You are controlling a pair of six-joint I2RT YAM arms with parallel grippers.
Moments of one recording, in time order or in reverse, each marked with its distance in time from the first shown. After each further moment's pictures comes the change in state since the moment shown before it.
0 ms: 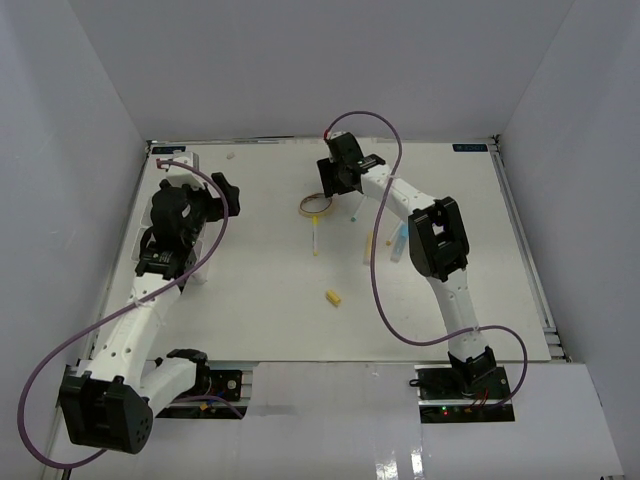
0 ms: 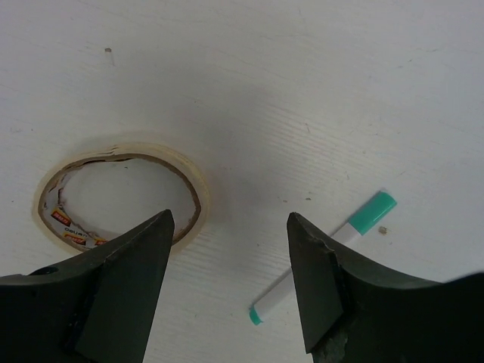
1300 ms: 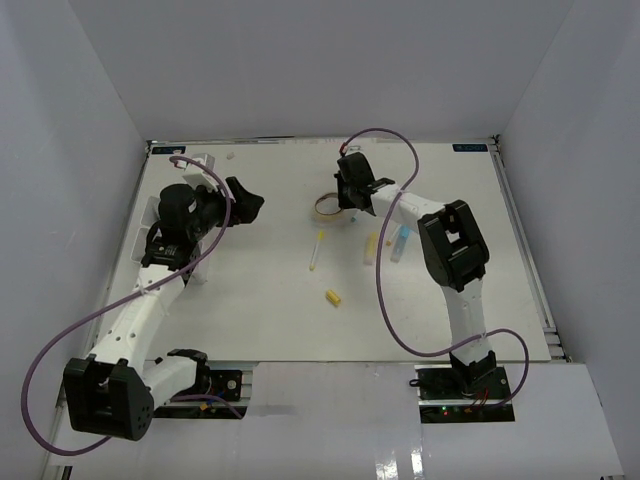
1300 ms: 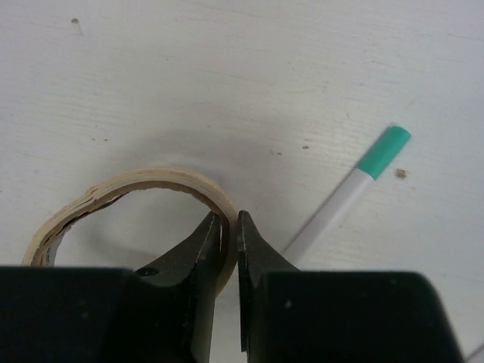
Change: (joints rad) left arm -0.006 0.063 0.001 -0.008 0.279 -0.127; right arm -0.005 -0.143 -0.395 0.312 0.040 0.144
